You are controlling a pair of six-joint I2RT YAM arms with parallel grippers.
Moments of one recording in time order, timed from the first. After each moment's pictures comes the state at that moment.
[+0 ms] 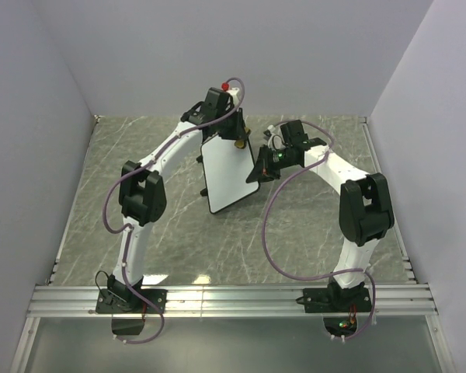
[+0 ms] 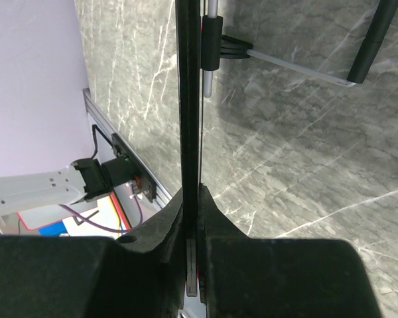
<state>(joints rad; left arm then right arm) -0.50 2.22 2.13 -0.55 0.25 -0.34 0.33 1.84 1.39 -0.55 -0.79 0.48</state>
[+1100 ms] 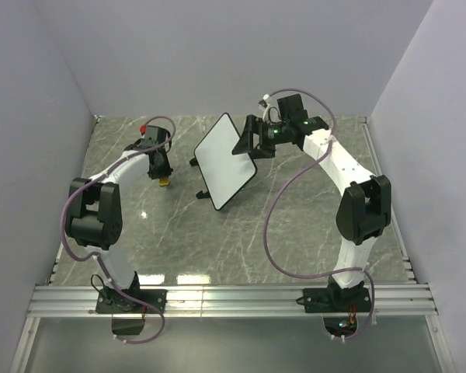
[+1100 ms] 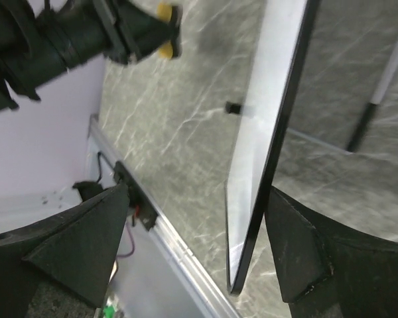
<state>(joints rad) -0.18 1.78 1.29 -0.50 -0.19 -0.45 0.36 1.87 1.70 -0.63 -0.73 0.45</state>
